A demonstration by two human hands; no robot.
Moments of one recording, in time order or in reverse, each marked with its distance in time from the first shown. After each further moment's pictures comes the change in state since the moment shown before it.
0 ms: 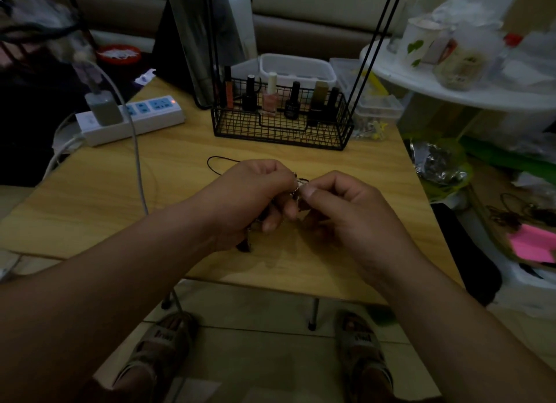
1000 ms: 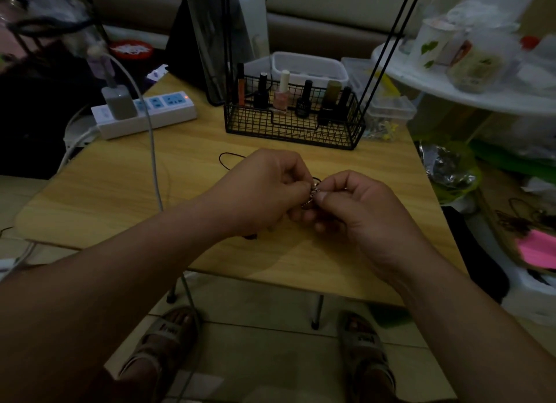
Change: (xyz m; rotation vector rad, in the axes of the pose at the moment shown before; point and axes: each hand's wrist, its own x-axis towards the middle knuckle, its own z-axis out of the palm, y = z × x) left_hand -0.003 0.003 -0.007 0.525 0.084 0.201; right_hand 0.005 -0.003 0.000 0.117 -0.073 0.046
